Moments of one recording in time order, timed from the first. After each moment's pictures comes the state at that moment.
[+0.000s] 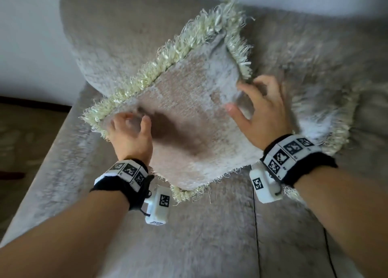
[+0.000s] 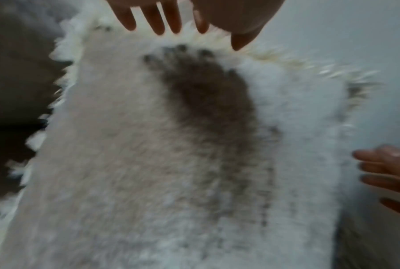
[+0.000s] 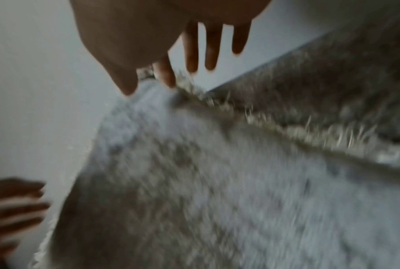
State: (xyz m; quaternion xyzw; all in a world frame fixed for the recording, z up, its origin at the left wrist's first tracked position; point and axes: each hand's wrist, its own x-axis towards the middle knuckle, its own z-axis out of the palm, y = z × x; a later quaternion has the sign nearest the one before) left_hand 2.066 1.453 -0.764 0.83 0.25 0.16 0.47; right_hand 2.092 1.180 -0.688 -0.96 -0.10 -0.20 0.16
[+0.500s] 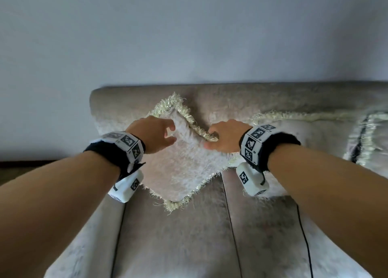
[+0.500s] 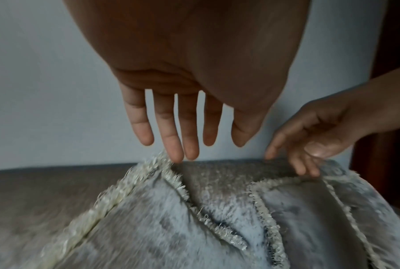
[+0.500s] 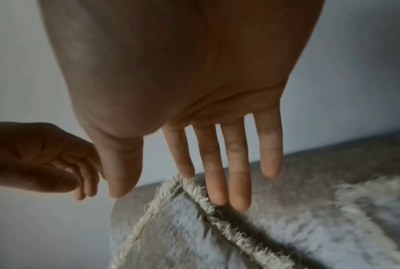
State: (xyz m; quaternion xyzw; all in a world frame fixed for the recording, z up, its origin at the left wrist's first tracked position) left_hand 1.996 1.380 -0.437 0.97 -0.20 -0.12 0.05; right_hand 1.964 1.140 -0.434 -0.97 -0.07 0.21 0.05
